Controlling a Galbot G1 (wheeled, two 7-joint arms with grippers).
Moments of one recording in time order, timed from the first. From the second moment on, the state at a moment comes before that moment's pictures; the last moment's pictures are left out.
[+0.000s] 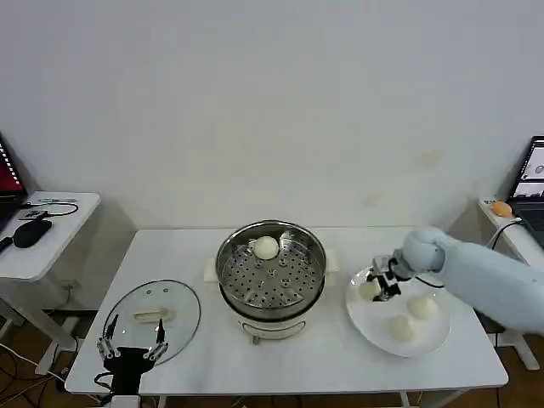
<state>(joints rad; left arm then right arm) 1.76 -1.37 -0.59 -2.18 0.23 0.16 -0.22 0.14 0.64 -0.99 1.36 0.01 -0.21 -0.95</state>
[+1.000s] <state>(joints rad) 1.74 -1.33 -0.62 -2.18 0.21 0.16 -0.22 0.69 0.97 -1.34 1.49 0.53 -0.39 -0.82</state>
